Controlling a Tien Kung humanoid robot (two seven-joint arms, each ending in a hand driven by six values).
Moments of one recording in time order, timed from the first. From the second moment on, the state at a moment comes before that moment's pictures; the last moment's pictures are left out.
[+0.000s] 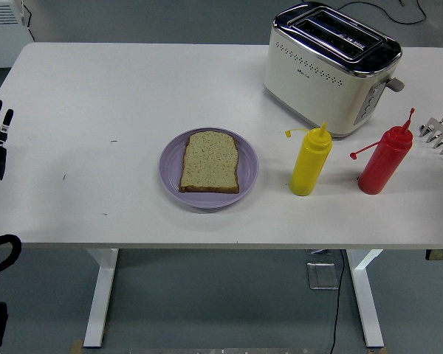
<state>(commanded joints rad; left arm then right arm) -0.10 0.01 -1.84 -1.41 0.49 0.04 -0.01 0.07 -0.27 1.56 1.45 -0.08 -0.12 0.35</state>
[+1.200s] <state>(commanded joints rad) -0.10 0.01 -1.83 -1.41 0.49 0.04 -0.01 0.05 -0.27 1.58 1.45 -0.06 -0.14 0.36</state>
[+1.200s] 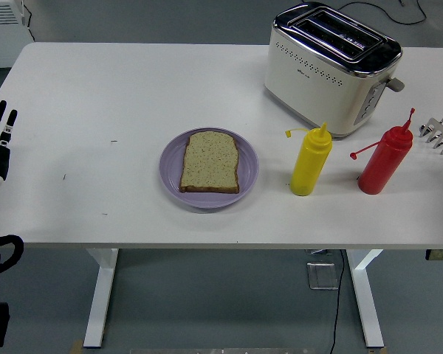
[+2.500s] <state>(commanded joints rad) -0.11 0.01 -1.83 -1.41 0.49 0.04 -0.01 0.05 -0.26 1.57 1.44 -0.09 -0.13 0.30</state>
